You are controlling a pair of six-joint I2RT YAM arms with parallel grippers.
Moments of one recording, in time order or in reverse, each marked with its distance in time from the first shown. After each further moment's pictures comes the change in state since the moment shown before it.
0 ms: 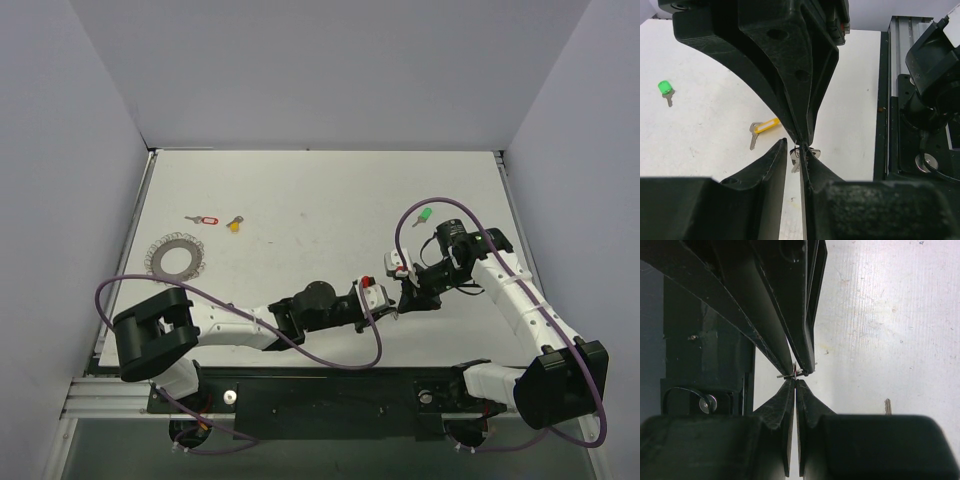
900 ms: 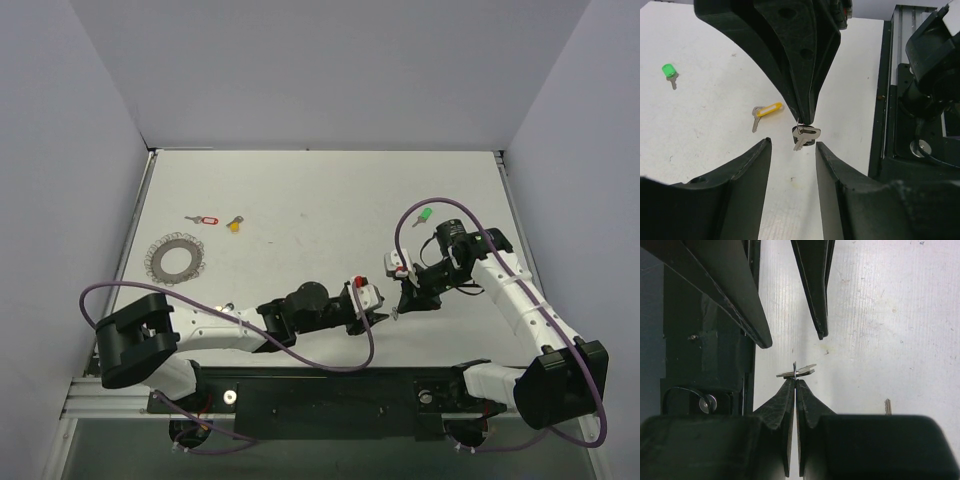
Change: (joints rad) left arm 0.003 -0.119 -0.037 -0.136 -0.022 -0.028; right arm 0.000 0.000 0.000 0.000 0.001 -0.003
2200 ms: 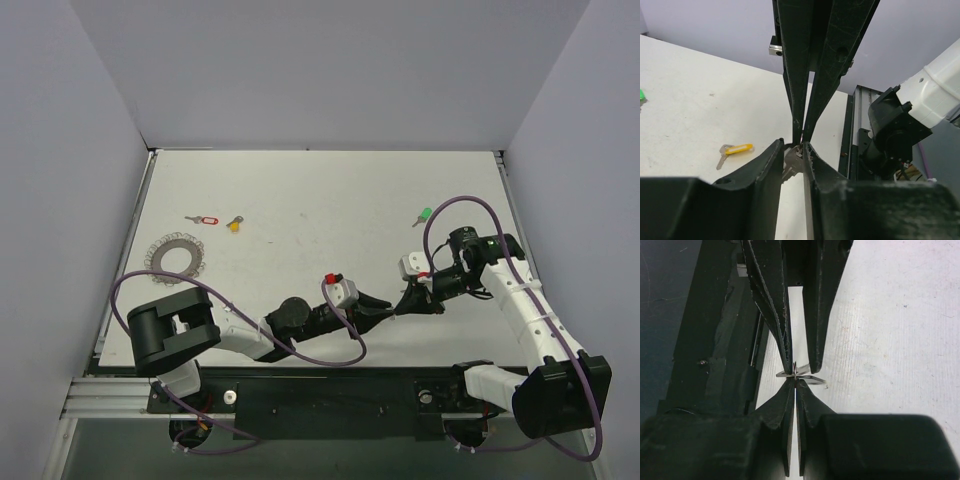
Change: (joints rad) left arm -0.004 0.199 -0.148 0.669 0.004 -0.270; right arm -0.086 -0.054 -0.031 -0.101 -0.232 -0.240
